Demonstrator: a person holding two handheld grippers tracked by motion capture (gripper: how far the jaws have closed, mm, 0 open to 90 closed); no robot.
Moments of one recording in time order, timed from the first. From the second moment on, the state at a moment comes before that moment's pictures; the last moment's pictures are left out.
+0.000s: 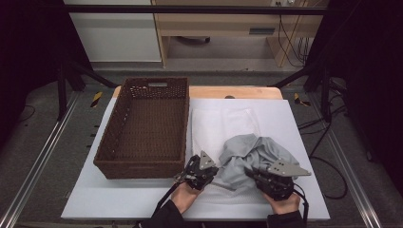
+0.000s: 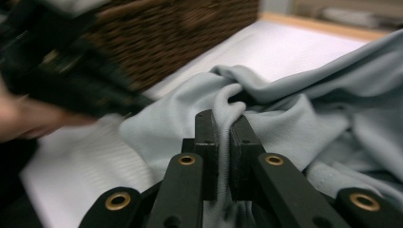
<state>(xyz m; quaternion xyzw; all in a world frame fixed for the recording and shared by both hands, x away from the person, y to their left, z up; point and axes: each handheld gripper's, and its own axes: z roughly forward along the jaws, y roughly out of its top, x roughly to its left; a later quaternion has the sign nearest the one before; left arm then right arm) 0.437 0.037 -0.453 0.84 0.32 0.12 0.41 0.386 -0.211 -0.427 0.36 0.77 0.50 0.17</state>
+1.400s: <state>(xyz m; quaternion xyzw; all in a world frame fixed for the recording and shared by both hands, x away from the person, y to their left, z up) 0.437 0.040 -0.448 0.85 0.30 0.14 0.42 0.419 -0.176 -0.424 0.36 0.80 0.42 0.23</state>
